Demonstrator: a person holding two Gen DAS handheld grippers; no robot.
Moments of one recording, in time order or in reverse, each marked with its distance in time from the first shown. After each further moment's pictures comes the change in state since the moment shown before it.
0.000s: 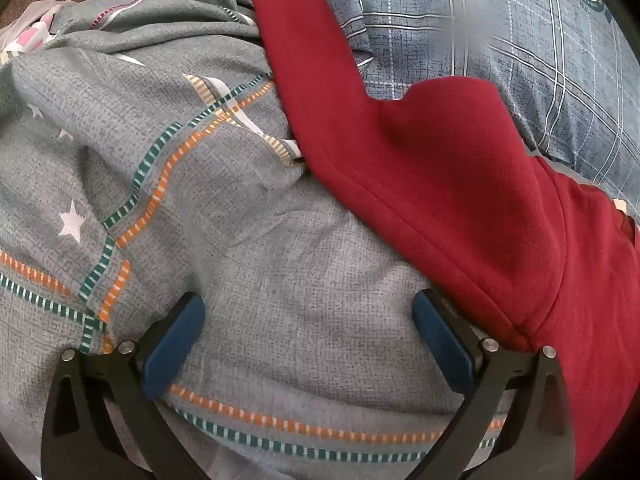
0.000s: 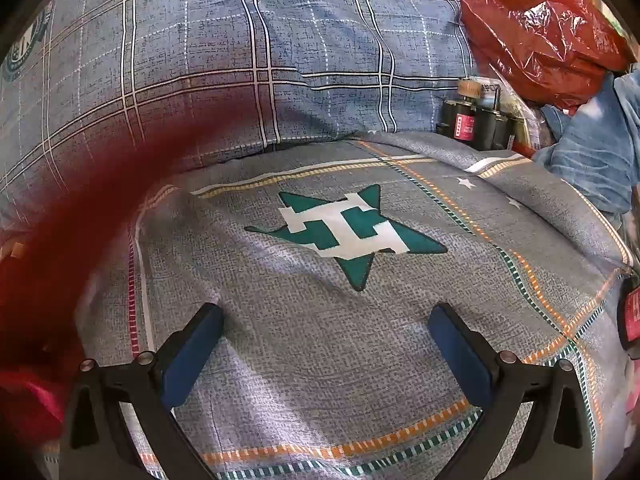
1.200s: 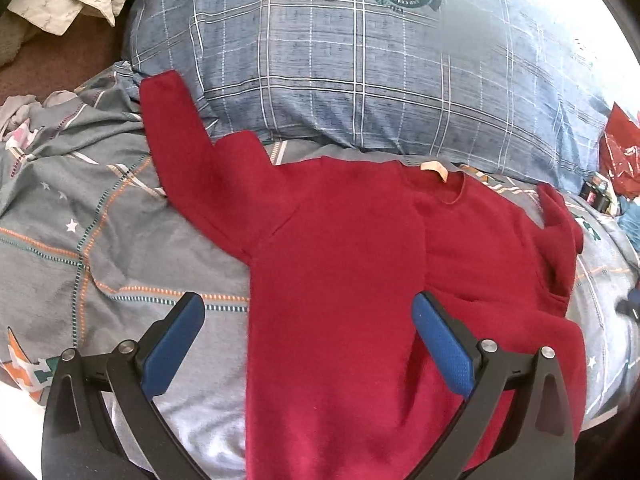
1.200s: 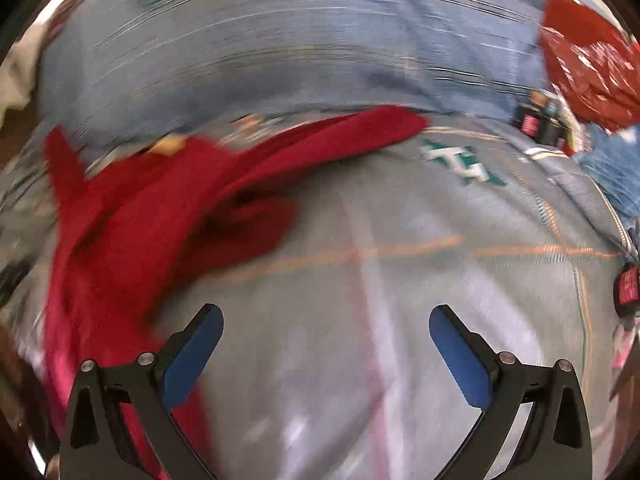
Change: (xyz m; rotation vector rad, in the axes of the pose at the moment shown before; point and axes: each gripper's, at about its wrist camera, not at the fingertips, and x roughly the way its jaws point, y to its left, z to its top) left arm -0.158 -0.111 -0.060 0.173 -0.117 -0.226; right arm -0.164 0.077 -0.072 -0.245 0.162 0.306
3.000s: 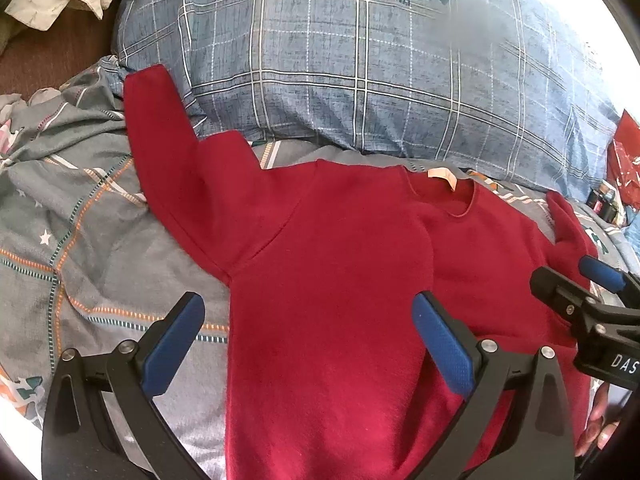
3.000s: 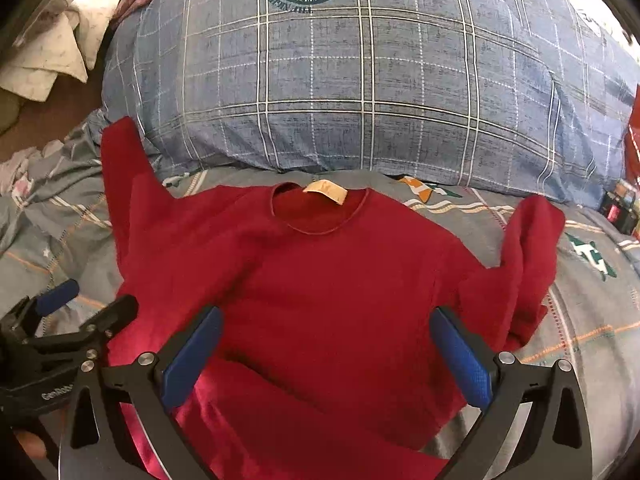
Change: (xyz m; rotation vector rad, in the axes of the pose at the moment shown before) left arm 0.026 -0.003 0.022 -0.021 0.021 -0.007; right arm 0.061 0.160 0.057 -0.066 -0.196 0.056
